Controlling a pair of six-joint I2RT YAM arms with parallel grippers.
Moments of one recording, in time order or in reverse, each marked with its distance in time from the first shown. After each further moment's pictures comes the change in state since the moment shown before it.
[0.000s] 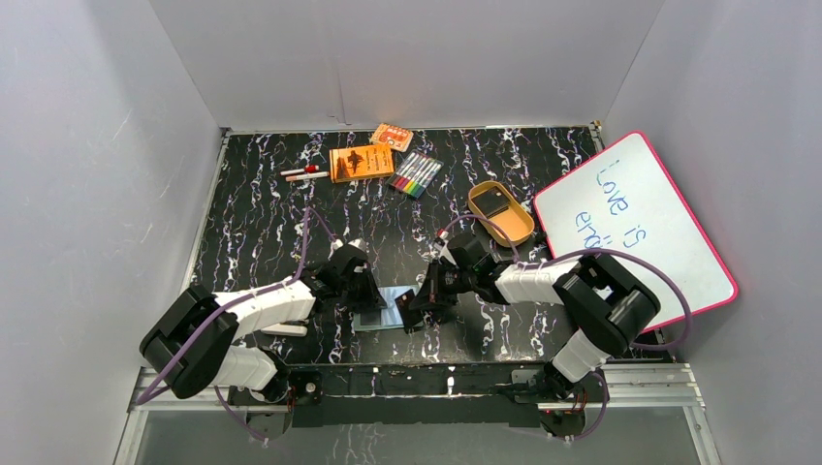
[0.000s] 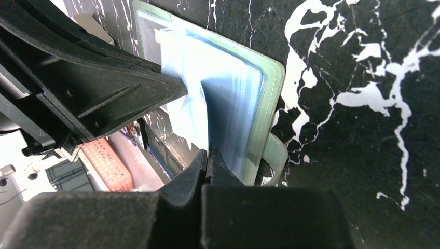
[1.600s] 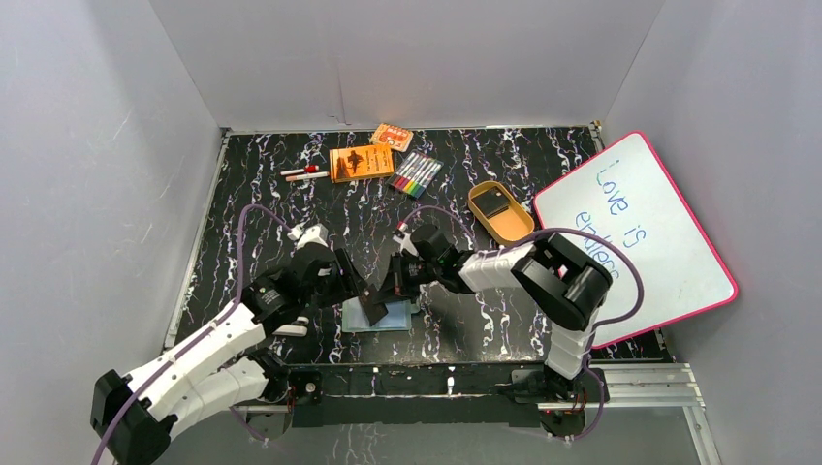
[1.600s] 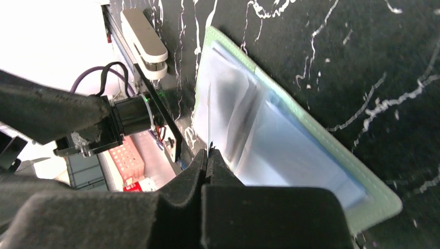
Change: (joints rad) left arm 0.001 -0.479 0.113 -0.462 -0.247 -0.006; right arm 0.108 0.234 0.237 0.124 -0.073 0.042
